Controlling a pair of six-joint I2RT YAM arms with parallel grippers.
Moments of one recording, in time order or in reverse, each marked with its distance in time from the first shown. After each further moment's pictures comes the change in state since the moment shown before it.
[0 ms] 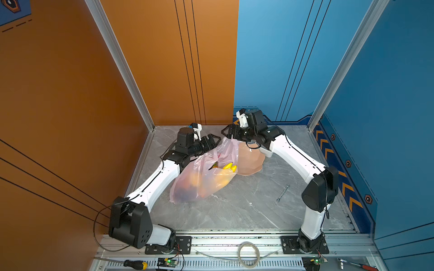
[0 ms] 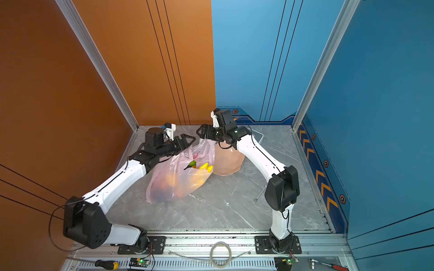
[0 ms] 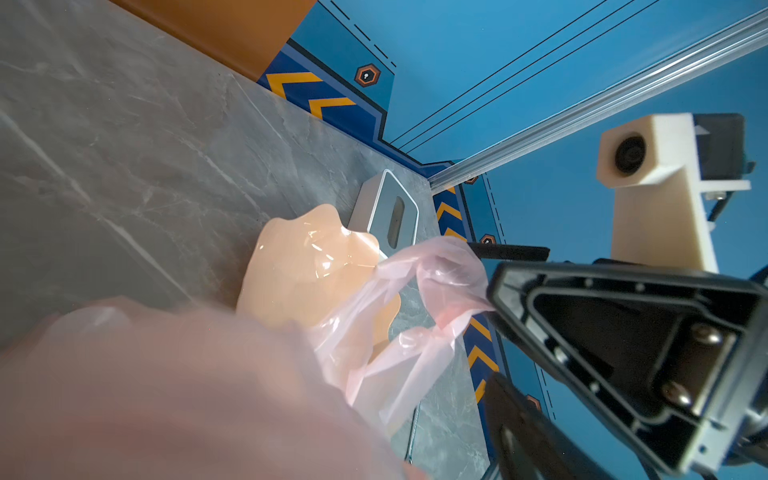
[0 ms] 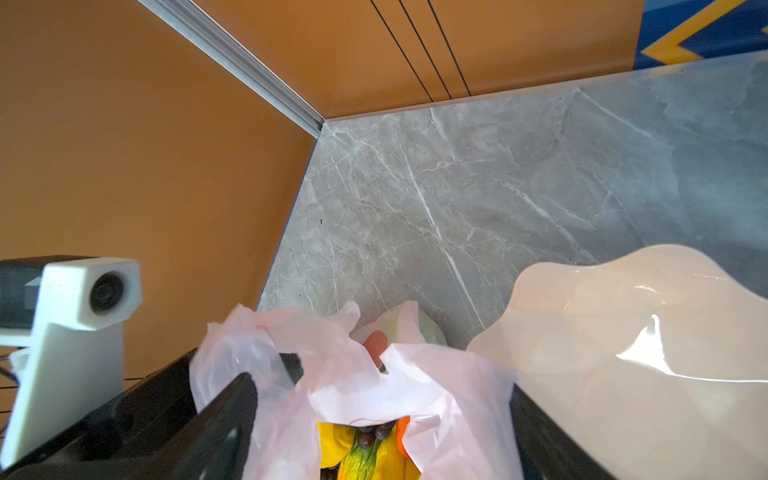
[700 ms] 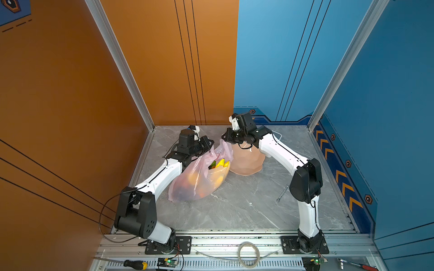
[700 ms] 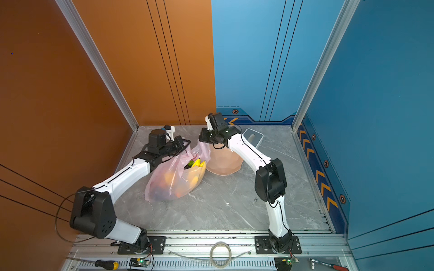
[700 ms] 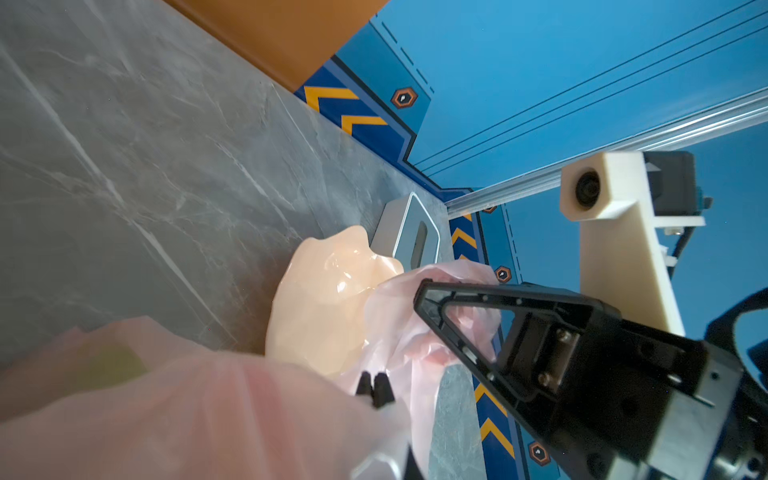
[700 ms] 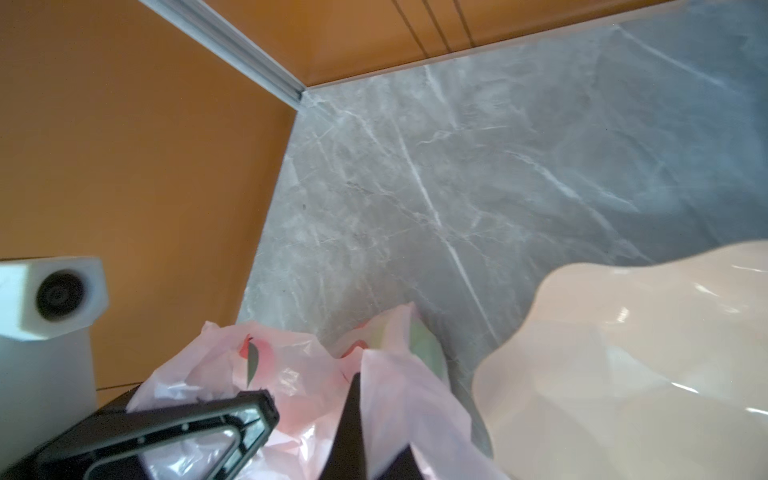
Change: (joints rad) left arm 0.018 0.142 -0.055 0.209 -0.018 -0.089; right arm 0.003 0.181 0.085 -0.005 -0.023 0.028
